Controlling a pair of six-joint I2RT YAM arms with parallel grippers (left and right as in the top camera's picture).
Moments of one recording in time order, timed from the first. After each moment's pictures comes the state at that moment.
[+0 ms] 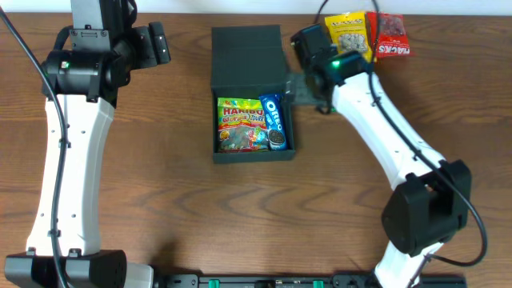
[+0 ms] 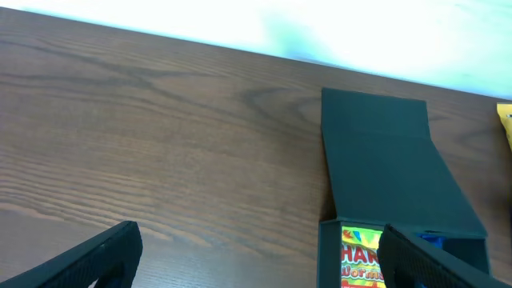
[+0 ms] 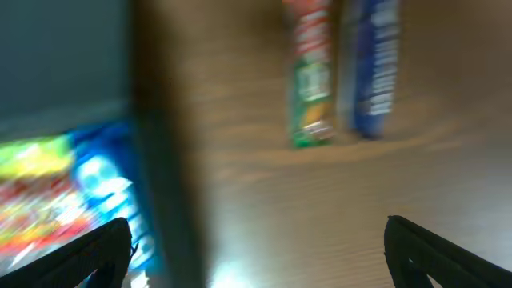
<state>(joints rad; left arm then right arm) -0.05 1.61 1.78 -0.94 -0.06 -0.19 0.39 1.92 1.70 -1.01 0.28 0.51</state>
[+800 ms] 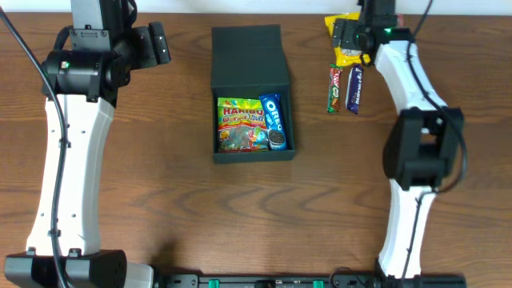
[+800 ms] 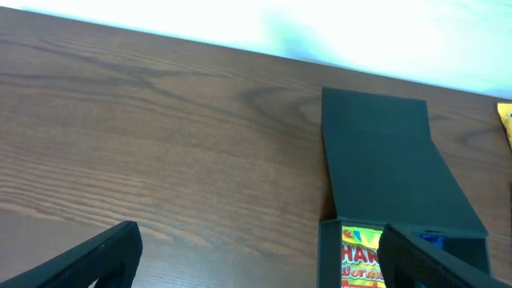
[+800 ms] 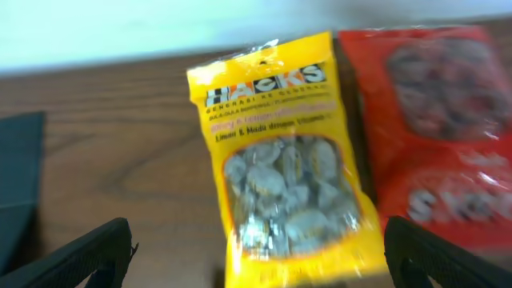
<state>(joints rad) -0.05 1.61 1.78 -0.94 -0.06 -0.19 0.04 2.41 2.09 -0.51 0.03 0.15</state>
